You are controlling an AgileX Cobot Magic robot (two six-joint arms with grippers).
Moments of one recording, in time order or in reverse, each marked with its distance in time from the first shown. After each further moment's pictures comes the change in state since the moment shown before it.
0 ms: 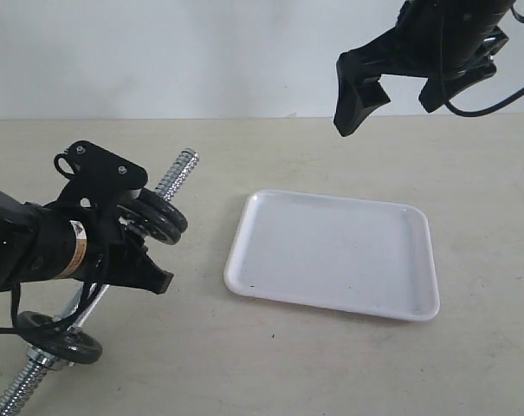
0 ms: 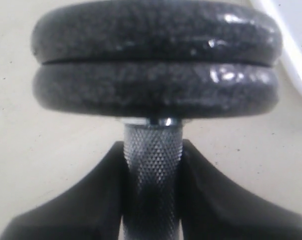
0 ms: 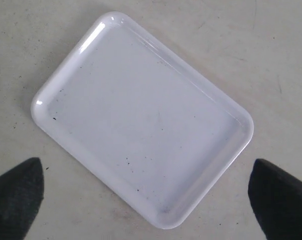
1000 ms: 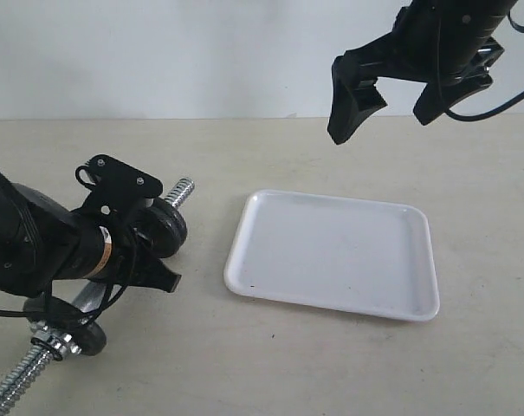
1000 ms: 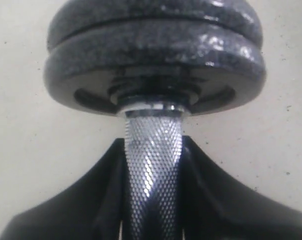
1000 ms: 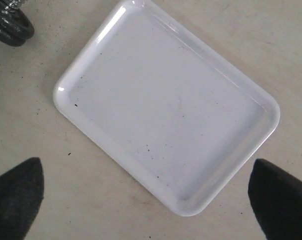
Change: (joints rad) left arm 0.015 0.178 -0.079 0.010 0.059 -0.045; right arm 0.000 0.000 0.000 0.054 0.052 0.000
